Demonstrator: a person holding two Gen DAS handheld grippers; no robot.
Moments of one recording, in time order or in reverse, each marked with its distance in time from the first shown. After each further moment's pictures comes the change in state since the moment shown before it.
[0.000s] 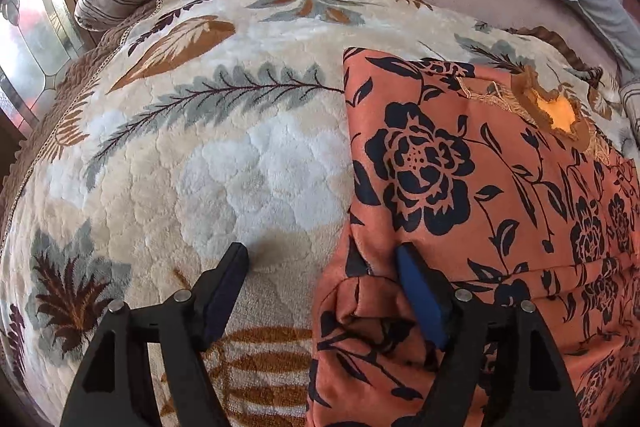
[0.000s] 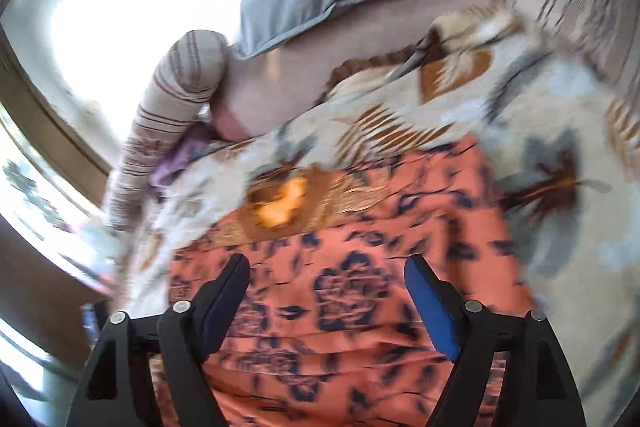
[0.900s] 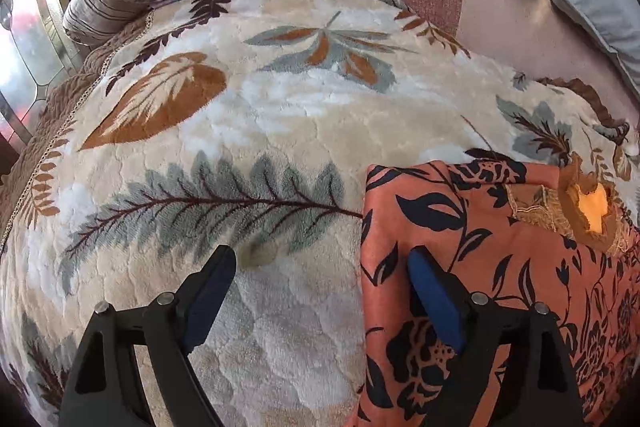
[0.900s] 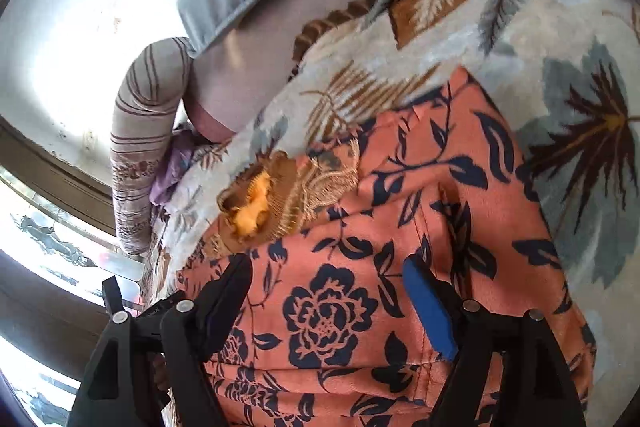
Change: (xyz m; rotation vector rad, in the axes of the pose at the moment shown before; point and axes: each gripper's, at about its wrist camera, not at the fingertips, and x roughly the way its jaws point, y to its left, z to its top) left arm 0.041 0.002 0.076 -0.050 -0.054 0.011; right arm 0.050 -0.040 0.019 0.130 0.024 0.061
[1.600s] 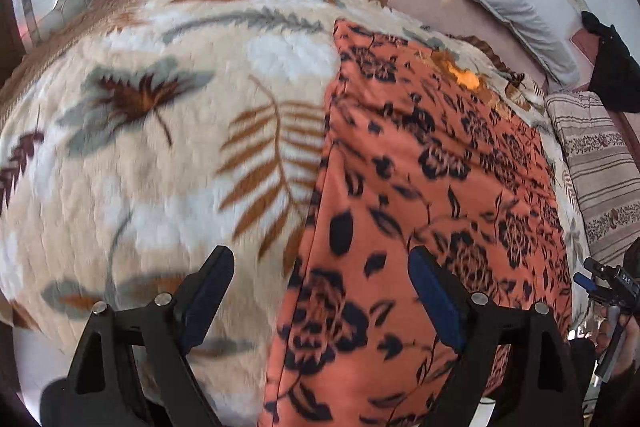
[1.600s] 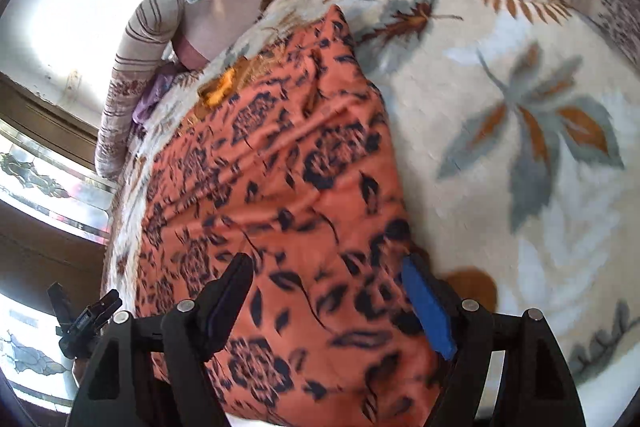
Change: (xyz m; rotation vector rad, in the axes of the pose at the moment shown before) left arm -0.161 0.073 -0.219 -0.066 0.113 -0.271; right arm -0.175 -0.063 -0.141 -0.035 0.202 -0.181
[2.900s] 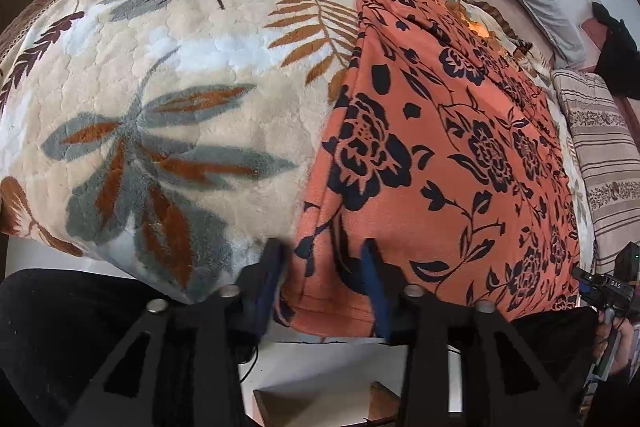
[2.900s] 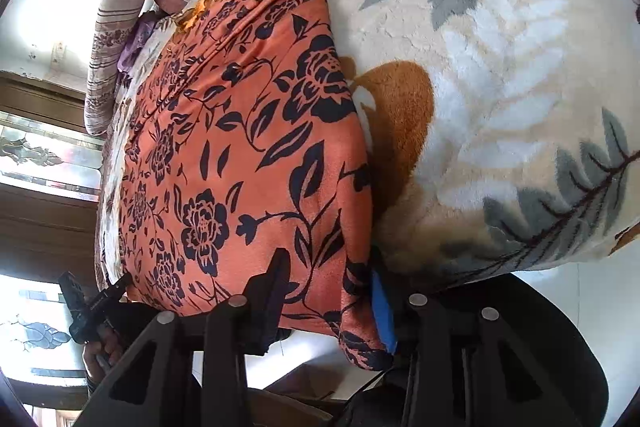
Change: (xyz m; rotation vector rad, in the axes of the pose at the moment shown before) left arm -0.009 0.022 -0.079 -0.037 0.074 -0.018; right arm 0.001 -0.040 -0.080 0.039 0.183 0.001
